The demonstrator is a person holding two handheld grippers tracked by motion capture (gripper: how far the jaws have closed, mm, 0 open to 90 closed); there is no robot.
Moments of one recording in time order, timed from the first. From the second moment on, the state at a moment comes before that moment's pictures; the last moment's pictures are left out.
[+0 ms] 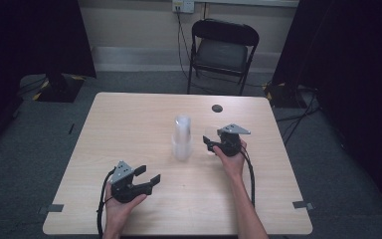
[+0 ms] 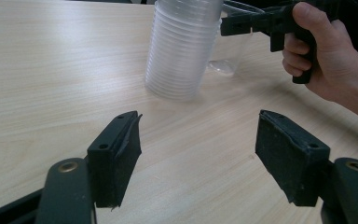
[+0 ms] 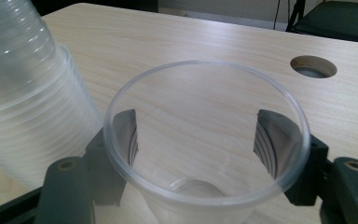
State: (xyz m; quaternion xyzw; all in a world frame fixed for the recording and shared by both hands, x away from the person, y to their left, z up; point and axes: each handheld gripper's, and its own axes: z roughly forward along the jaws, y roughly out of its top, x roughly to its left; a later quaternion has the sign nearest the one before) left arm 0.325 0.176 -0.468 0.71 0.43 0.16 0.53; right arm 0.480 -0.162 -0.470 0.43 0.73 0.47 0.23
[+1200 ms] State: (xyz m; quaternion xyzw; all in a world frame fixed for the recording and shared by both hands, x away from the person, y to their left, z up) left arm 0.320 0.183 -0.465 0.71 0.43 0.17 0.53; right arm 0.471 -0.171 -0.483 0.46 0.73 0.46 0.20
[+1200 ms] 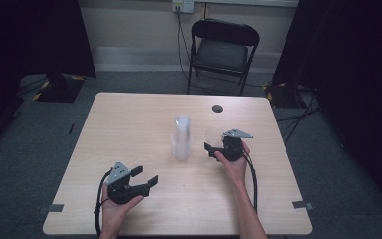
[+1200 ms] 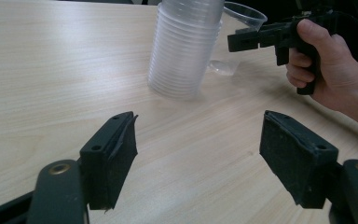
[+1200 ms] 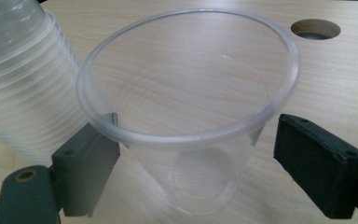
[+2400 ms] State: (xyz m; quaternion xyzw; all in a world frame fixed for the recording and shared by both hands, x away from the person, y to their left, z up) left arm 0.322 0.192 -0.473 0.71 0.45 0.18 0.51; right arm 0.418 -0.189 -0.481 0.47 0.73 0.47 0.19
